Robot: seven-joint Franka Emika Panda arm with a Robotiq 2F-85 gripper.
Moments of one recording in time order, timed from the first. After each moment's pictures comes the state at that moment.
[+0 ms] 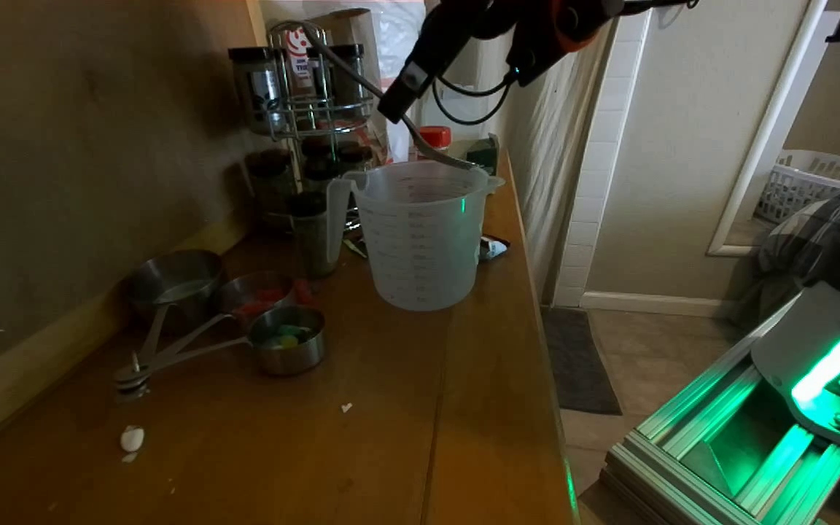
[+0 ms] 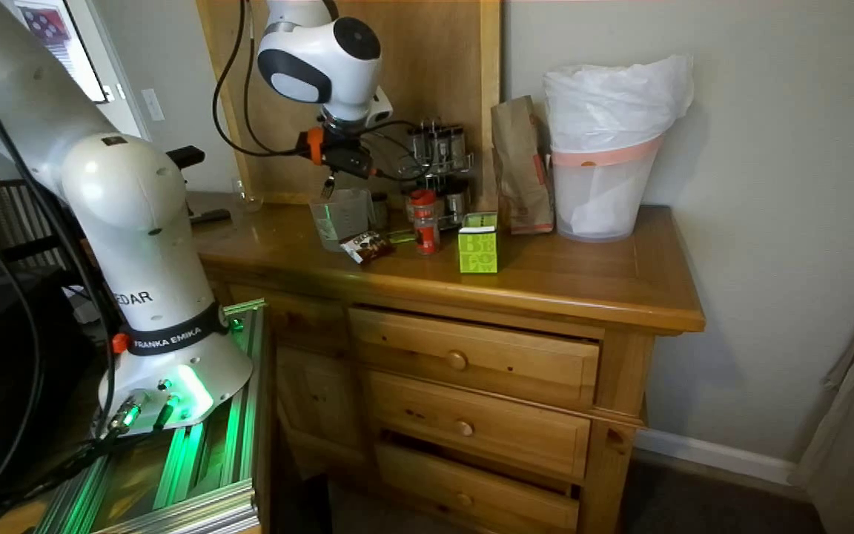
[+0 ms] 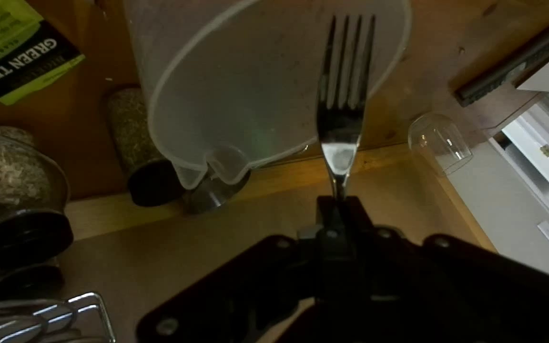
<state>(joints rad) 0.51 -0.43 -0.06 -2.75 1.13 2.23 -1.45</state>
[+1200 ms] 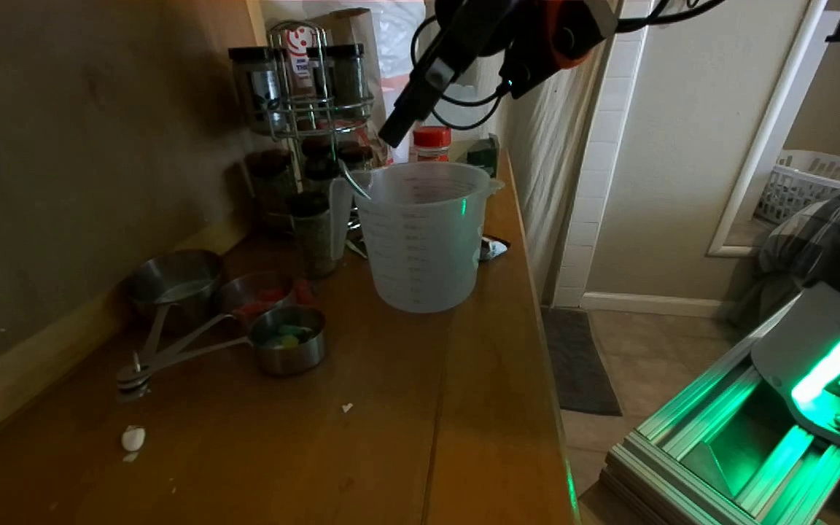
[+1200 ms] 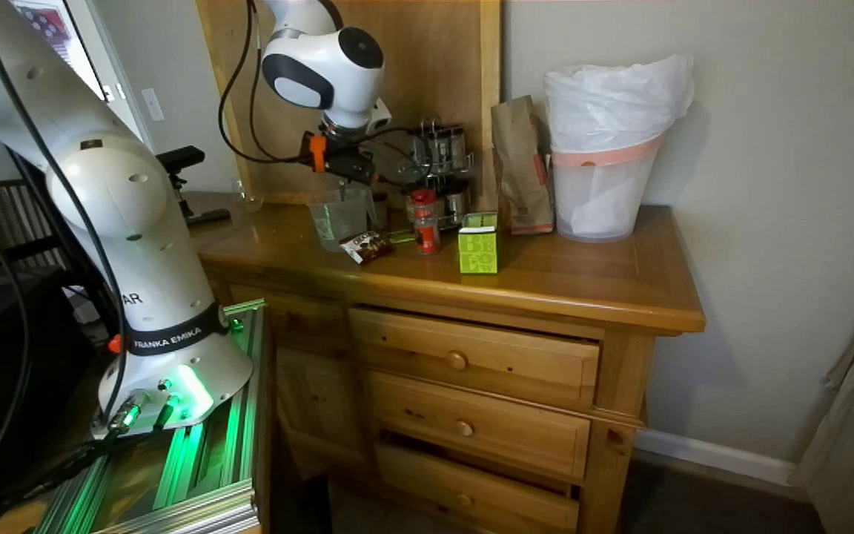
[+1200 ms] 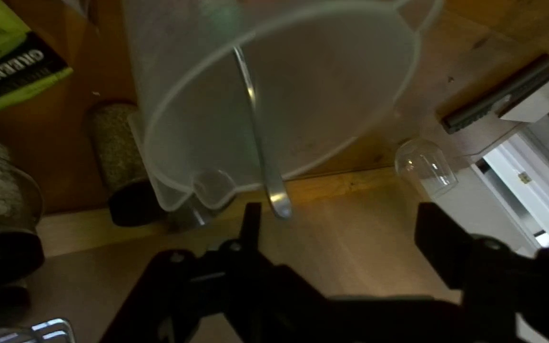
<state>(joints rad) 0.30 -0.40 0.14 -2.74 1.17 2.14 -1.54</state>
